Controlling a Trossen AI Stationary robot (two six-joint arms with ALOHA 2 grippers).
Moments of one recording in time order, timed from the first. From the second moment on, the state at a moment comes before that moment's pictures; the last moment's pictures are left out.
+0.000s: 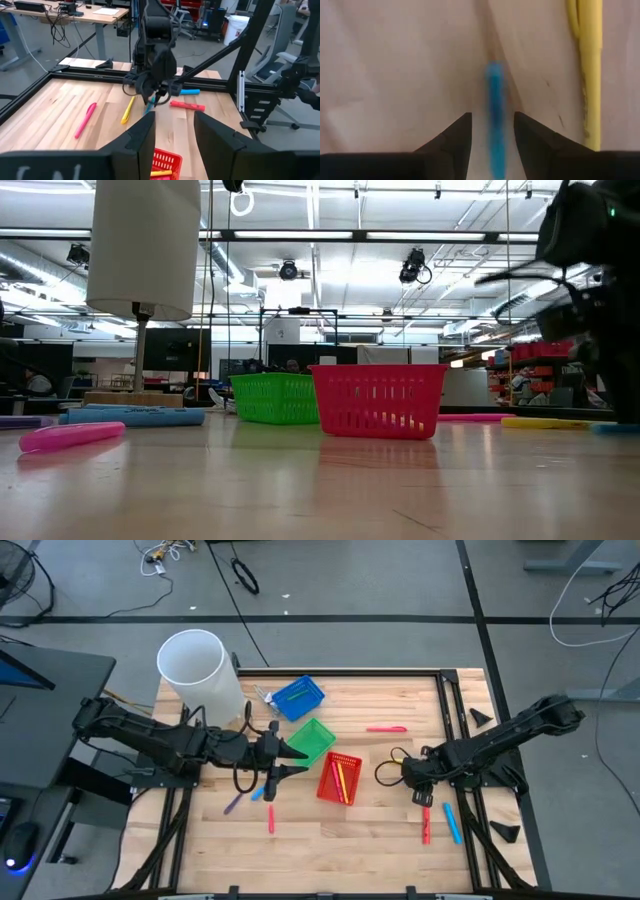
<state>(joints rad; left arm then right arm) -0.26 1.21 0.96 0.03 -0.27 -0.17 0.29 1.17 0.48 -0.77 0.01 0.60</state>
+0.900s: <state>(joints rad) -0.26 1.21 0.96 0.03 -0.27 -0.17 0.27 1.24 0.48 -0.73 -0.01 0.73</state>
